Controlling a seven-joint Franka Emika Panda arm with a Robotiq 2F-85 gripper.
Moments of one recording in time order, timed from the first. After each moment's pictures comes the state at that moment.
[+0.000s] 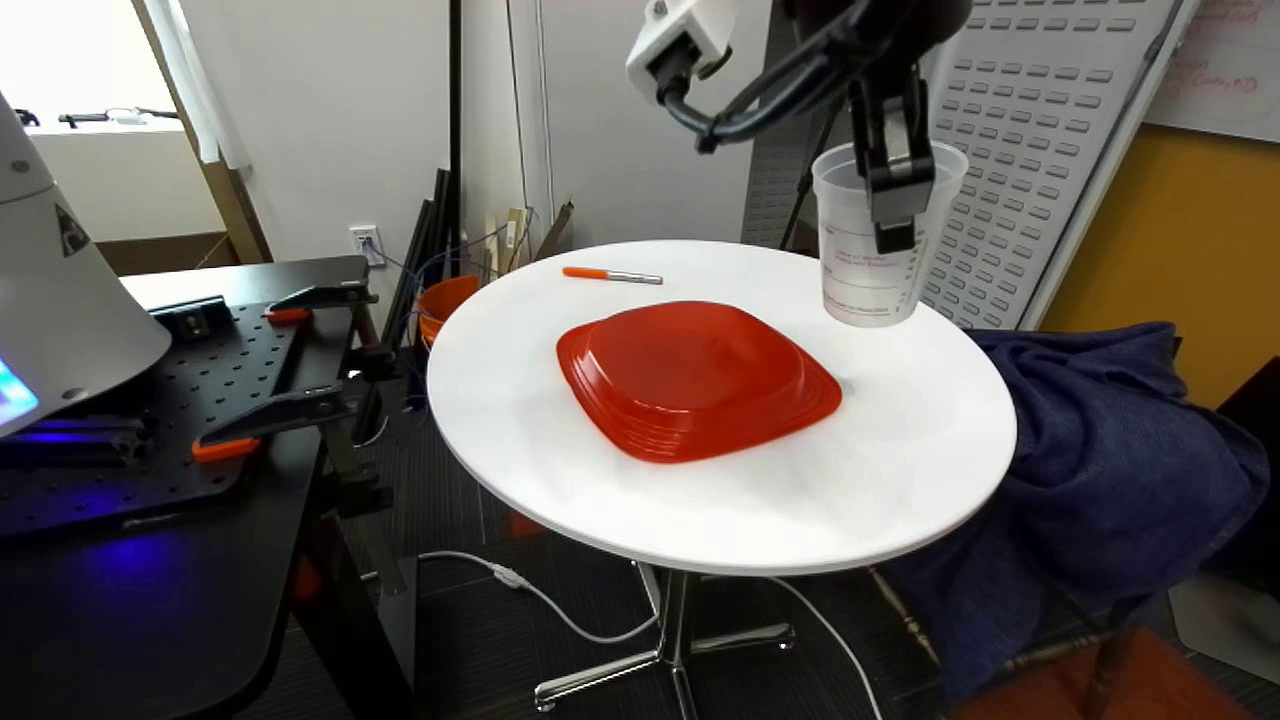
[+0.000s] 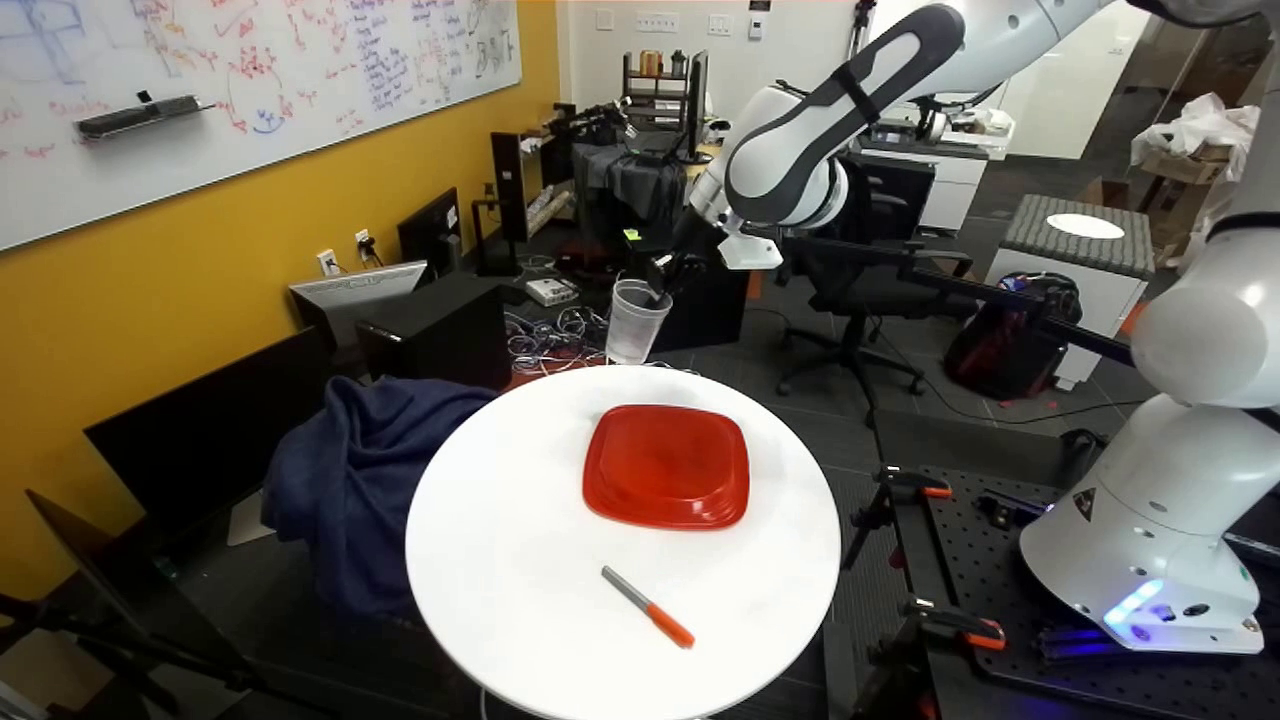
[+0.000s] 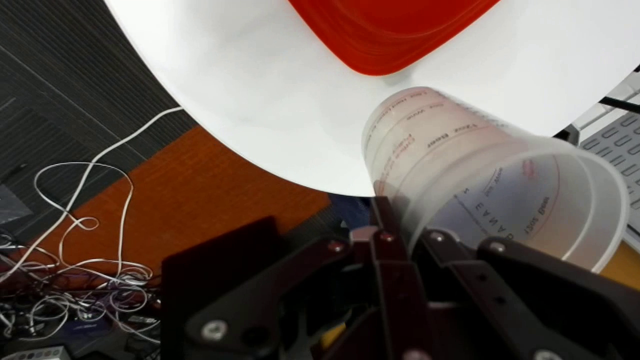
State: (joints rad) arm -1.20 0.35 0.75 -2.25 0.15 2.89 -0.10
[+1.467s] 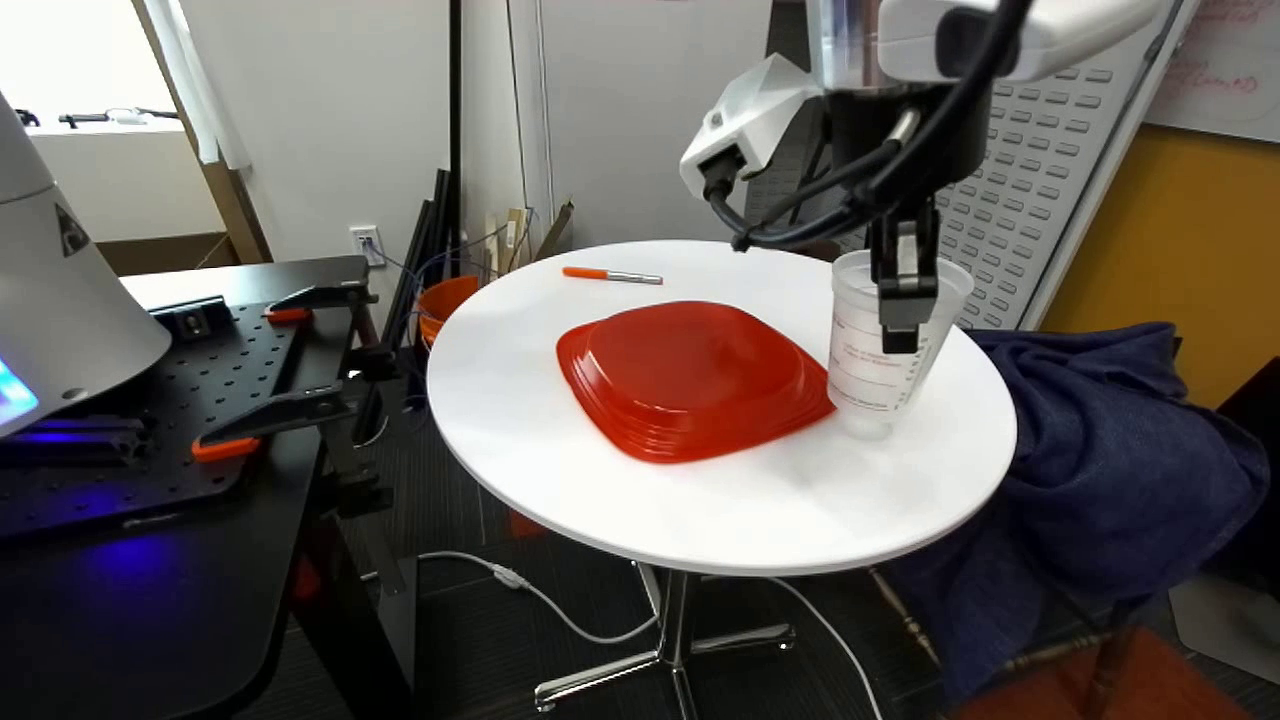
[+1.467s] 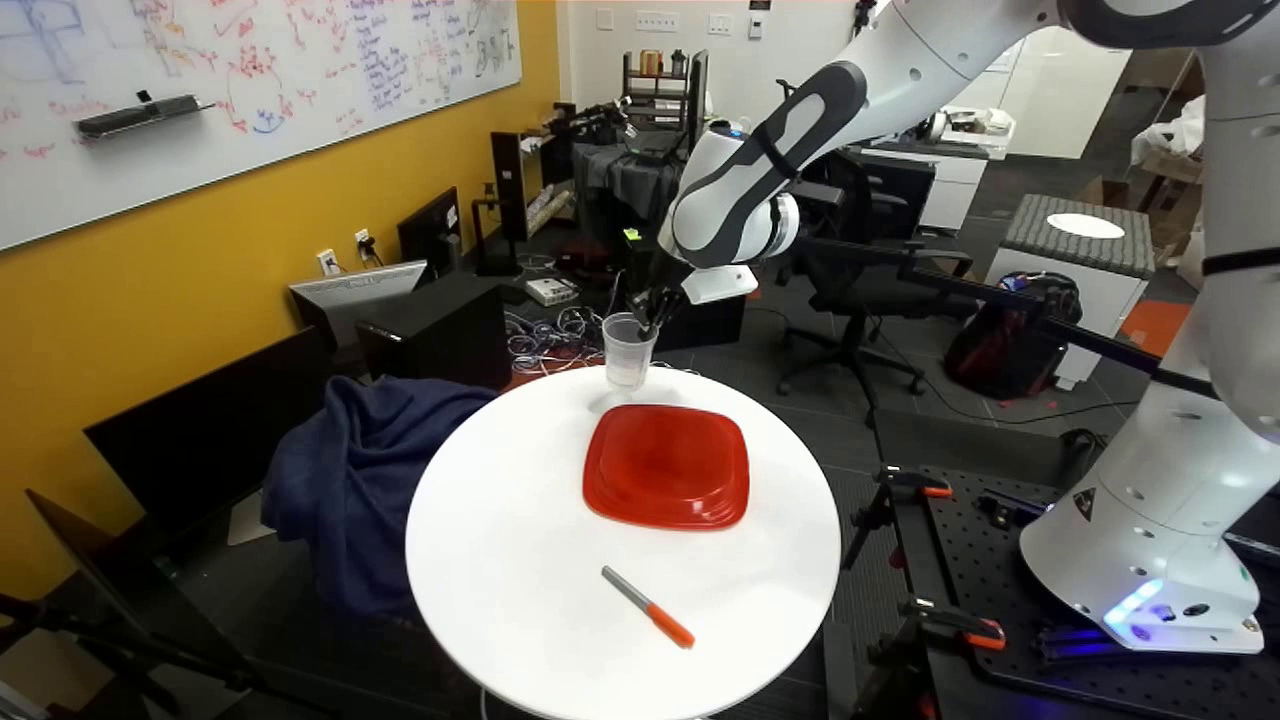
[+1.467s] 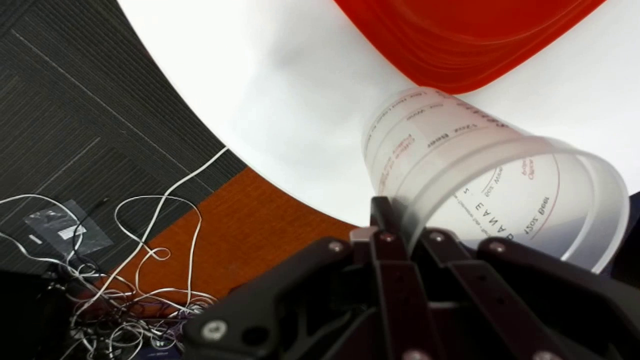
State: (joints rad) arm -0.45 0.45 0.02 -2.10 0.28 2.84 -0.03
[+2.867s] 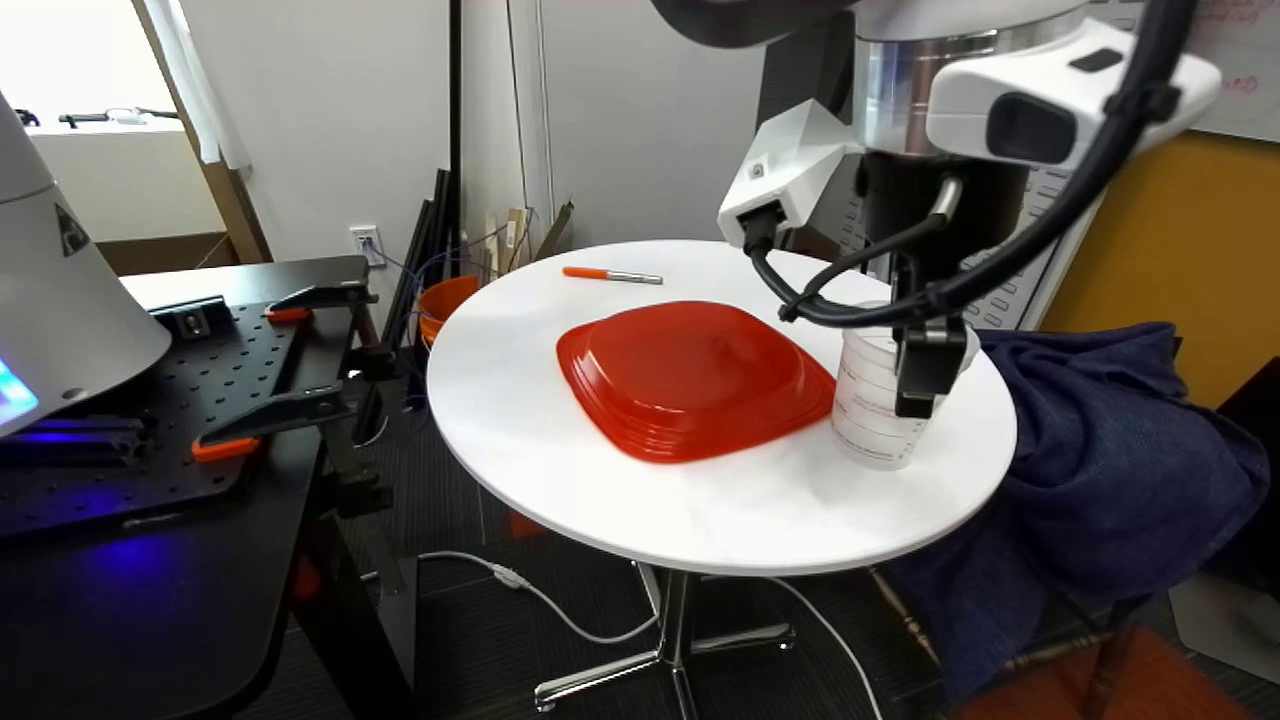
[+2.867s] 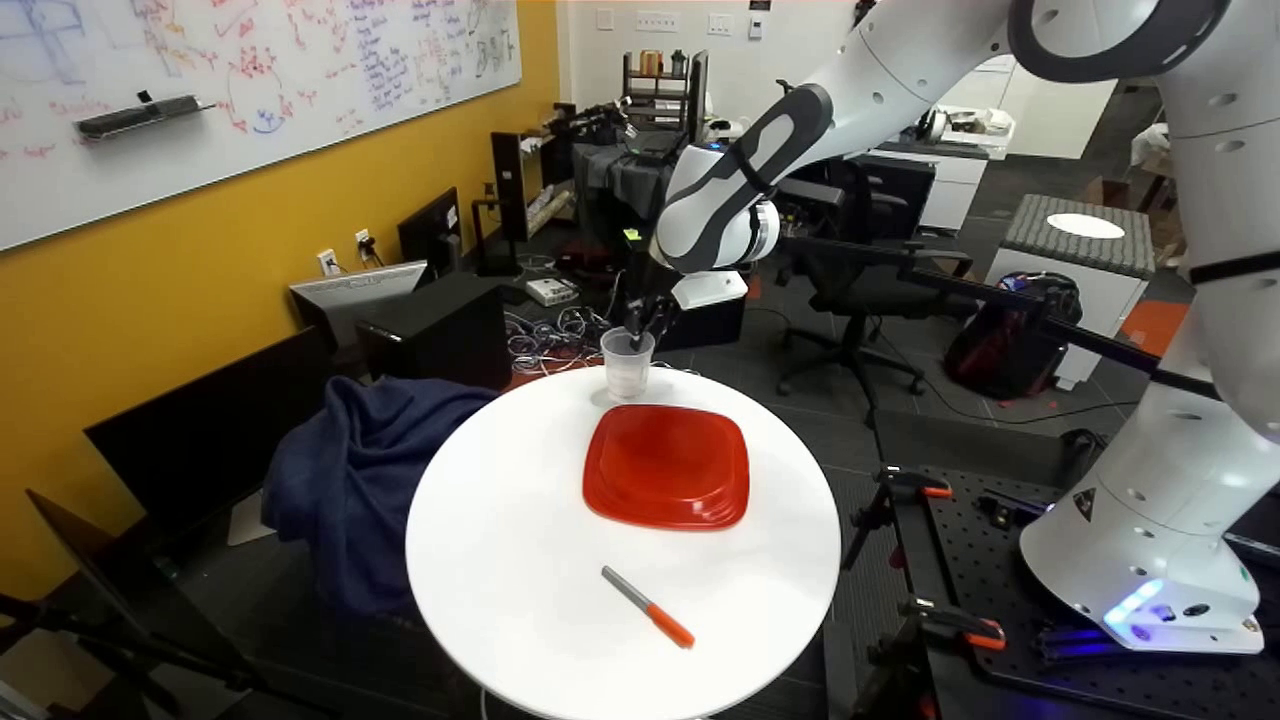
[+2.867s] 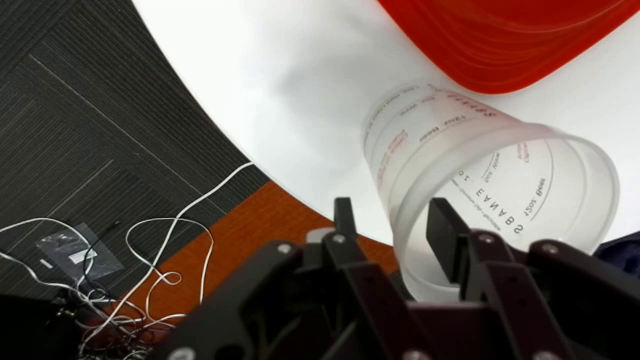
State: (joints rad) arm -0.42 0.56 -0.04 -1.98 0.29 2.76 -0.03
